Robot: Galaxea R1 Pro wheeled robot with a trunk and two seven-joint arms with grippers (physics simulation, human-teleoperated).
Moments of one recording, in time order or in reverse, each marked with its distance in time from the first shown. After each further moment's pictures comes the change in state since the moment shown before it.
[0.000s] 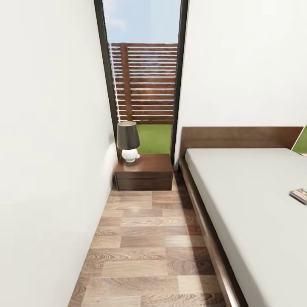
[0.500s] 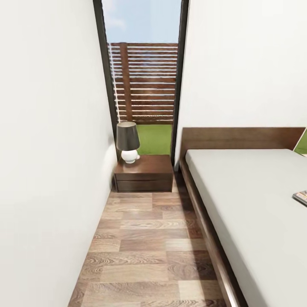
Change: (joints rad) left arm 0.000 0.000 0.000 0.000 0.000 0.000 0.000; right arm 0.000 0.000 0.000 0.000 0.000 0.000 0.000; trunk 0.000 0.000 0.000
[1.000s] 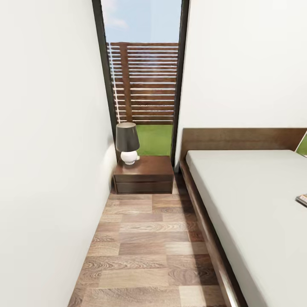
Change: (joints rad) left arm 0.000 0.000 0.000 0.000 0.000 0.000 0.000; right arm 0.000 0.001 0.000 0.000 0.000 0.000 0.000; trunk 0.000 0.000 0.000
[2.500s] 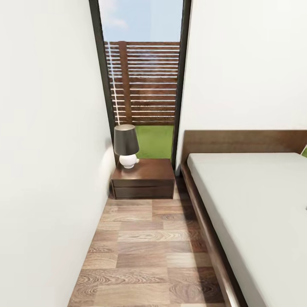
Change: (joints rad) left arm 0.000 -0.001 0.000 0.000 0.001 0.002 0.000; right arm 0.000 0.002 0.000 0.000 0.000 0.000 0.000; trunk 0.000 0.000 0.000
